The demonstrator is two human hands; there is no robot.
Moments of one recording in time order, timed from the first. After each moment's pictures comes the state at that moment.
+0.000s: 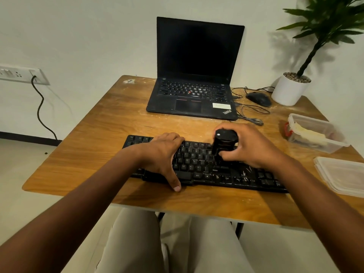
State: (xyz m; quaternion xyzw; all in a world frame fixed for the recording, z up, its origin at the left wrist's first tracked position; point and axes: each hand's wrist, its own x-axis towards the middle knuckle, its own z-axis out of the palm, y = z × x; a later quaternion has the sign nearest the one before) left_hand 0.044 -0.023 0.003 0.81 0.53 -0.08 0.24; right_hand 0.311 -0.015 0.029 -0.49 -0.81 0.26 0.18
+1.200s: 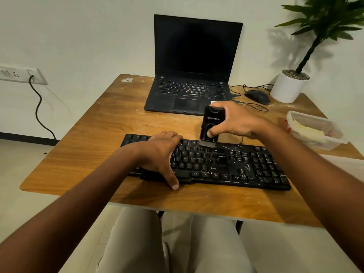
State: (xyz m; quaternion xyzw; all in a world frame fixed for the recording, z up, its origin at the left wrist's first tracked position) left_hand 0.045 -0.024 0.005 0.81 0.53 -0.09 0.24; right_hand 0.292 0.041 0.048 -0.50 -0.77 0.37 0.16
